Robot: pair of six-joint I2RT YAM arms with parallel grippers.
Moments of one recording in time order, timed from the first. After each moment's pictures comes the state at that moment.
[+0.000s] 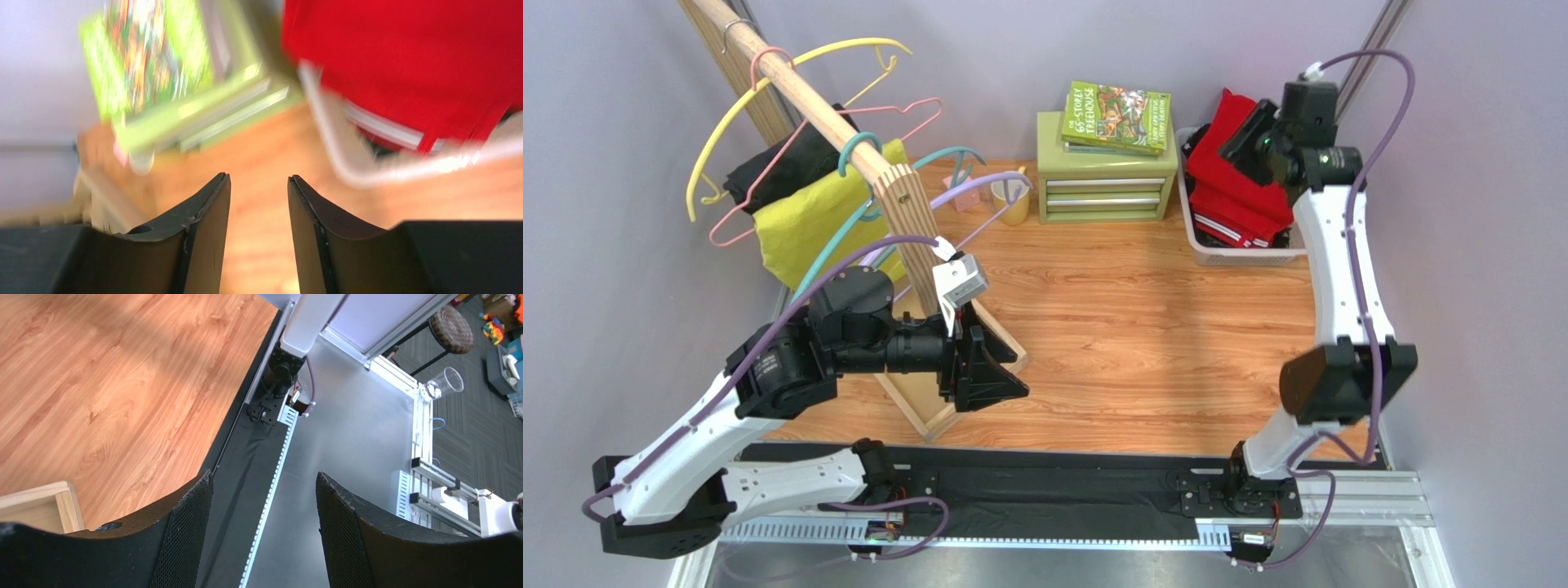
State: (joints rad) left arm -1.03 0.88 1.35 -0.79 0.36 -0.34; right arm -0.02 1.71 1.95 -0.79 -0.05 0.60
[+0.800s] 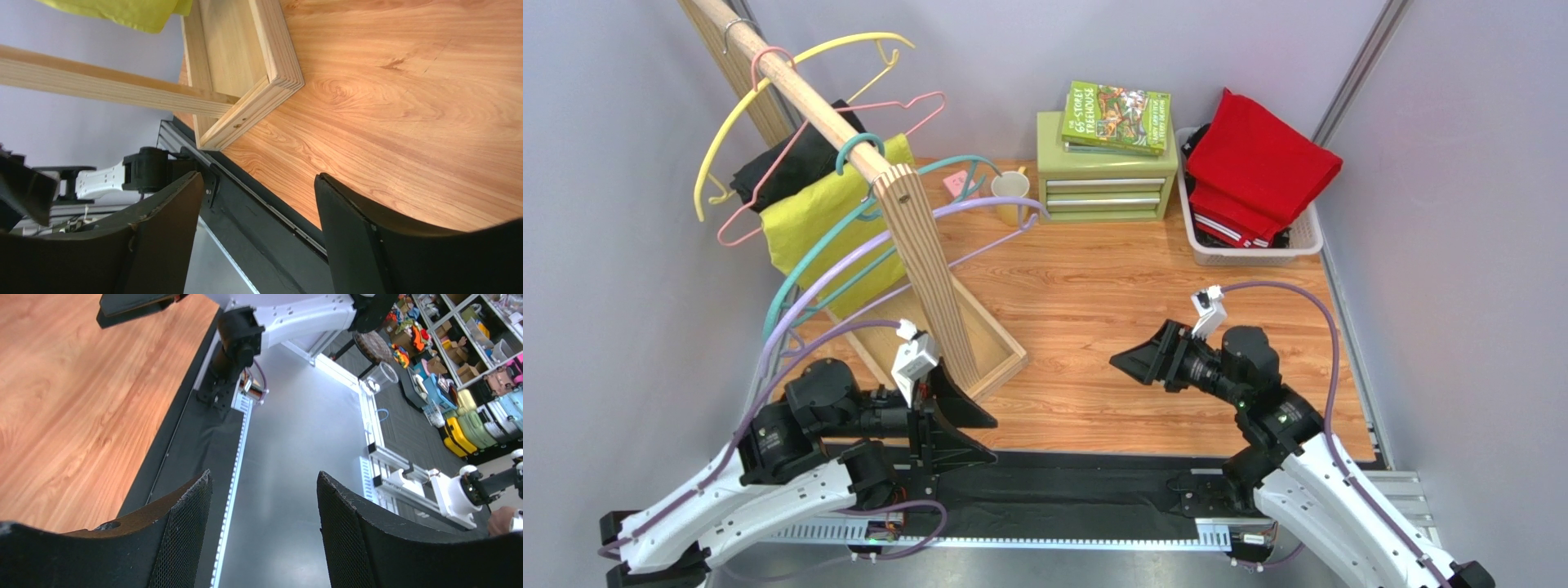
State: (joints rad) left arm -1.04 0.38 0.74 -0.45 0.48 -0.52; right arm 0.53 0.55 0.48 -0.28 -0.34 0.85
